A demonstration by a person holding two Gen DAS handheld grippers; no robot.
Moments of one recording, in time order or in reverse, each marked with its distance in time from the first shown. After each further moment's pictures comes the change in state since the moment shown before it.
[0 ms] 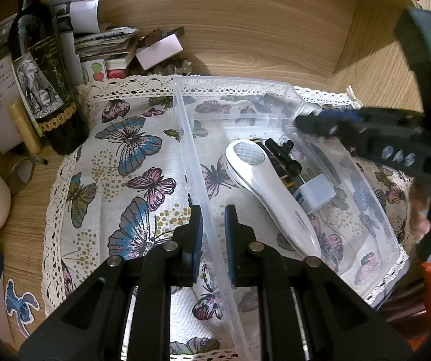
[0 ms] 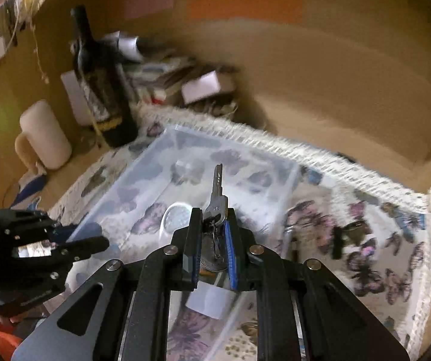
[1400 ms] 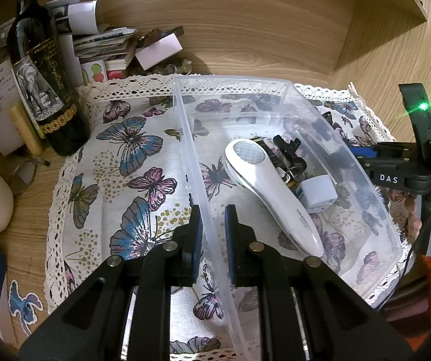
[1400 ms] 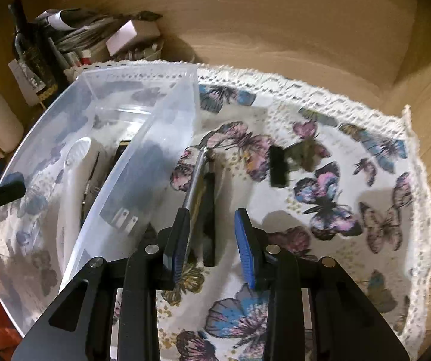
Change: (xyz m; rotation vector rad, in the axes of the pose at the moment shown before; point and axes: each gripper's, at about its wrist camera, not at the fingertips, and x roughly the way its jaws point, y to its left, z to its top) left arm -0.001 0.000 -0.002 0.012 0.003 0.010; right arm 0.017 -0.075 -0.053 0.144 0.141 -0.111
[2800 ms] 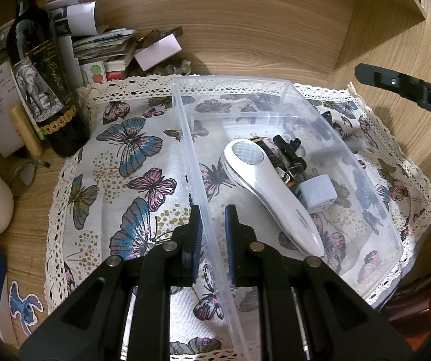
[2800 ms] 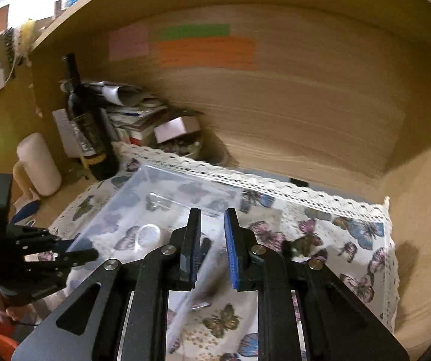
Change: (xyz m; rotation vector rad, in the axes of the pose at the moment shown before) left arm 0.001 -0.004 -0.002 0.007 -0.004 0.008; right arm -0.094 0.054 0.033 -0.106 -0.319 0.007
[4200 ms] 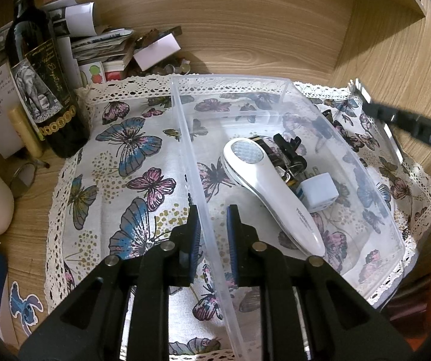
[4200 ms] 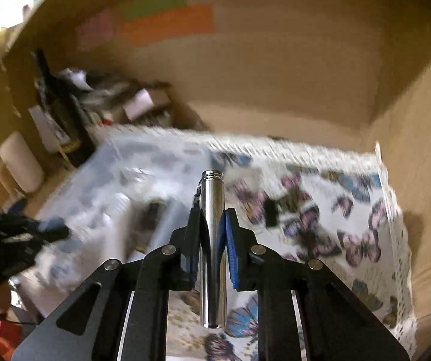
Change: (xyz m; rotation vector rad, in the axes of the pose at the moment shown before) left arm 0.001 0.002 0.000 0.007 0.003 0.000; right arm -0.002 -0.033 -0.039 0.123 0.047 -0.033
